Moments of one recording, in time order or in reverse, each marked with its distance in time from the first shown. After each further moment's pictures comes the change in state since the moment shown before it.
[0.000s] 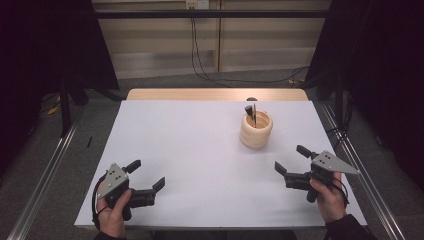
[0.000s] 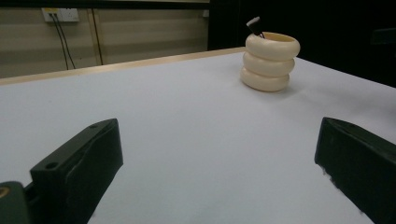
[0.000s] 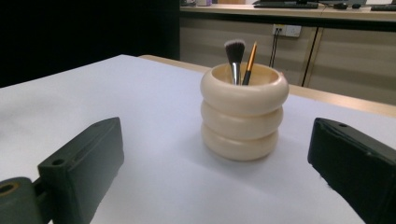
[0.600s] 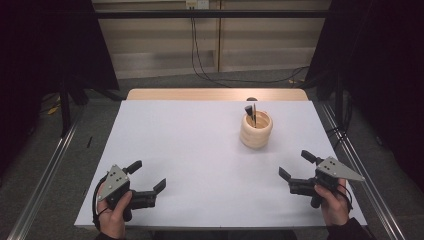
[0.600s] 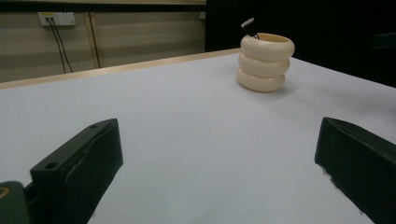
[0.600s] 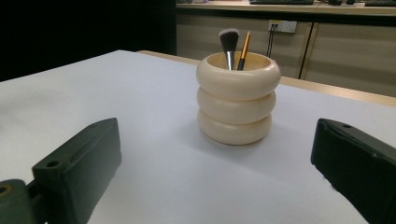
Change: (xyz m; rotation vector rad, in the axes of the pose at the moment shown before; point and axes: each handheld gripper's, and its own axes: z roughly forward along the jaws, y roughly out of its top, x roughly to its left) left arm -0.003 0.000 -0.001 -0.009 -0.012 0.009; right arm -0.002 -0.008 -0.011 0.005 -0.021 0.002
